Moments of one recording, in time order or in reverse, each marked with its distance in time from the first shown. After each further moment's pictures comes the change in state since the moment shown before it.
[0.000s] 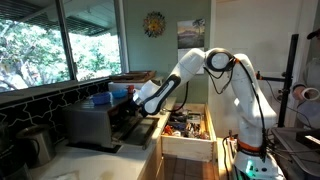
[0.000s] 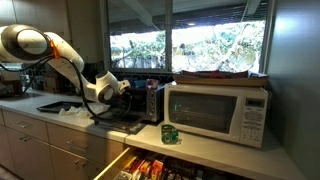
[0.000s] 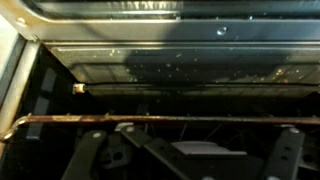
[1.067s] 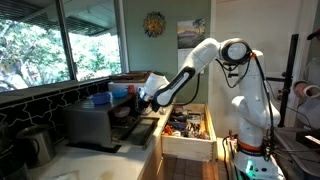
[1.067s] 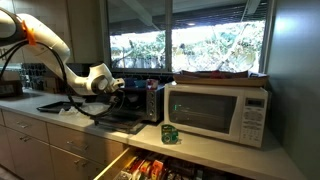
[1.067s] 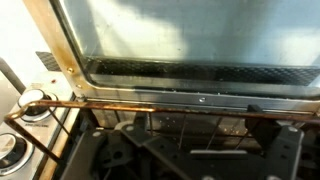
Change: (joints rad) arm 0.183 -0.228 -0.202 -0.162 -0.225 -0.326 0.144
